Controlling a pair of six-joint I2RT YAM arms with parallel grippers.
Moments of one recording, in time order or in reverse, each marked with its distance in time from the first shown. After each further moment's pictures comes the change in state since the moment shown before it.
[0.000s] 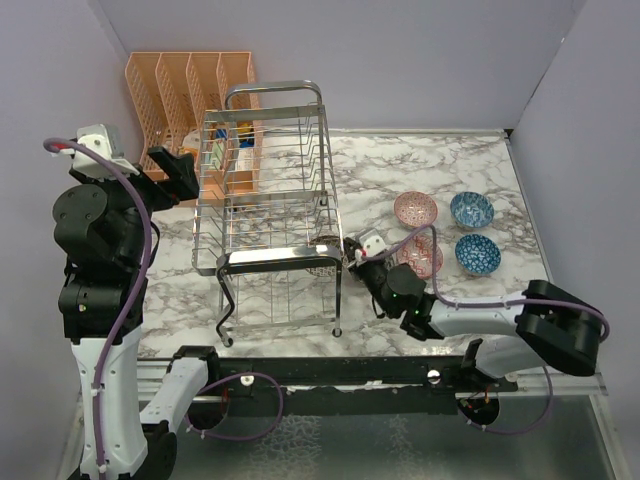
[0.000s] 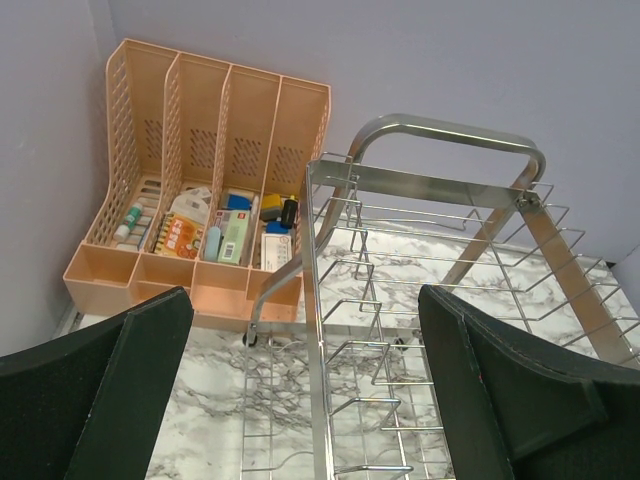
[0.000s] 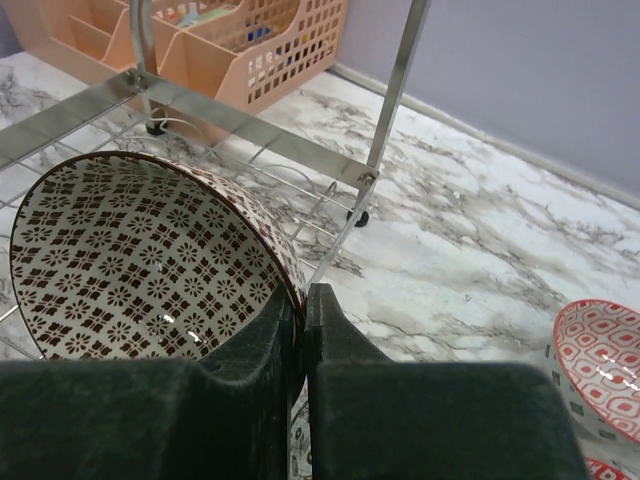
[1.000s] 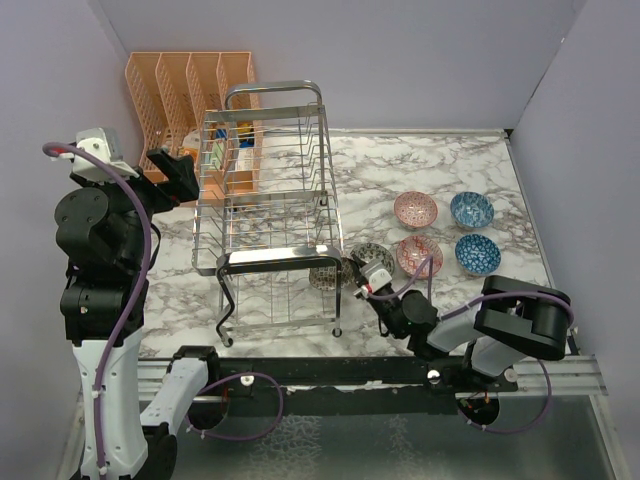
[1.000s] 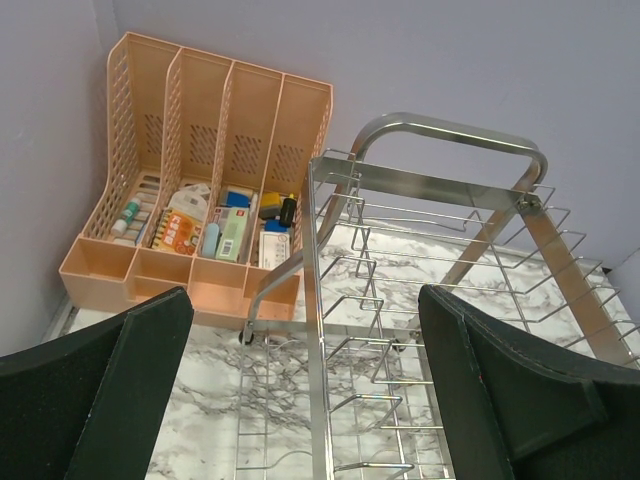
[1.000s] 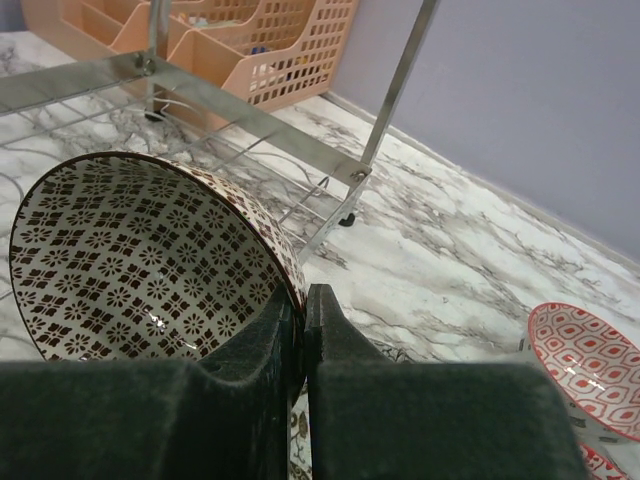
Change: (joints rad) left arm 0.000 -0.016 -0.023 0.010 -0.011 -0.020; right arm 0.121 0.215 -0.212 0.605 0.057 -0.247
